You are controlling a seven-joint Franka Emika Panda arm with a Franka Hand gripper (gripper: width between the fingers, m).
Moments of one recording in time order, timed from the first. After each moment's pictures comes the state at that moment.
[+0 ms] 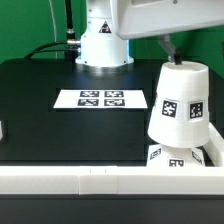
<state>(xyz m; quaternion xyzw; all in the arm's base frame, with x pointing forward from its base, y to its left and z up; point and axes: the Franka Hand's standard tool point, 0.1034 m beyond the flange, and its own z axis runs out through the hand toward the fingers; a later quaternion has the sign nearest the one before) 0.632 0.085 0.171 -0.98 0.15 0.09 0.11</state>
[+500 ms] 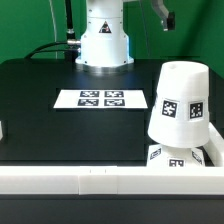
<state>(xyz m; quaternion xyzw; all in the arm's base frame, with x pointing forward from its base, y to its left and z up) 0.627 0.089 0.203 -0.98 0.14 0.13 0.10</state>
